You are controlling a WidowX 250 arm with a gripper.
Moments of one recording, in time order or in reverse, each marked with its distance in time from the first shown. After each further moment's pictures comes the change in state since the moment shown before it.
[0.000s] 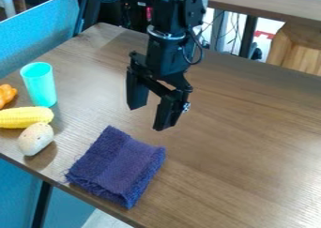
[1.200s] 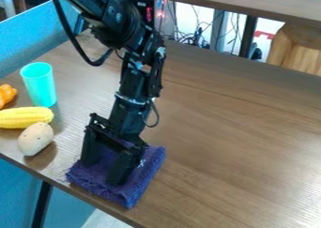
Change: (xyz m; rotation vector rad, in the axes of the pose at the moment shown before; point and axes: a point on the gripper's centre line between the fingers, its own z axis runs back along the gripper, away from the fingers) arm -0.041 0.025 -0.094 -0.072 0.376 0.160
